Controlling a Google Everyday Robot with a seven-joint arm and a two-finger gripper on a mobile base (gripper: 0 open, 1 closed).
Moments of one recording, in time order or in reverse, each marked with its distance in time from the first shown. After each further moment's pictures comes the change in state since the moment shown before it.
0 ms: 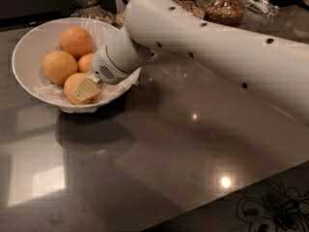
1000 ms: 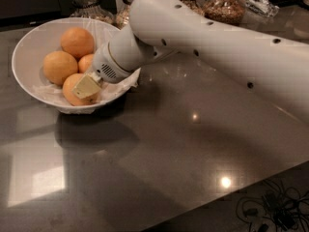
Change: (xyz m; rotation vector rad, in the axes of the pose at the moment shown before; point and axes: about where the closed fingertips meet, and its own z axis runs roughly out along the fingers) arm -0.005 0.001 -0.008 -0.014 -0.039 -0.012
